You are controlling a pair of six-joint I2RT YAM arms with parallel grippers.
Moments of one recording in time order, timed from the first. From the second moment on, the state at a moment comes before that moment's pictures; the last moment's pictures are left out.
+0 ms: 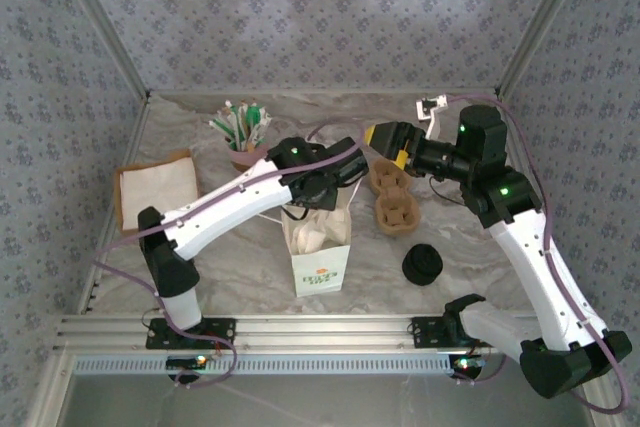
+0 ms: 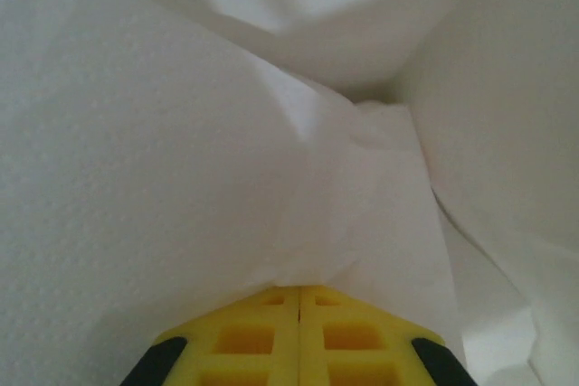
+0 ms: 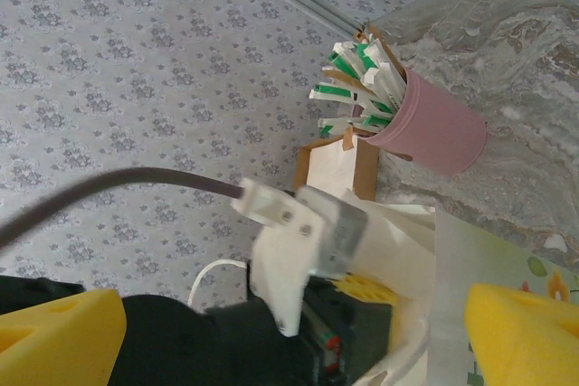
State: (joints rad) left arm -1.06 1.77 1.87 -1.43 -0.38 -0.82; right arm 0.34 1.04 1.24 -0.50 -0.67 0.82
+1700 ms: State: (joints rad) left arm -1.01 1.79 1.82 -1.37 -0.34 -0.79; right arm 0.34 1.04 1.21 -0.49 -0.67 0.82
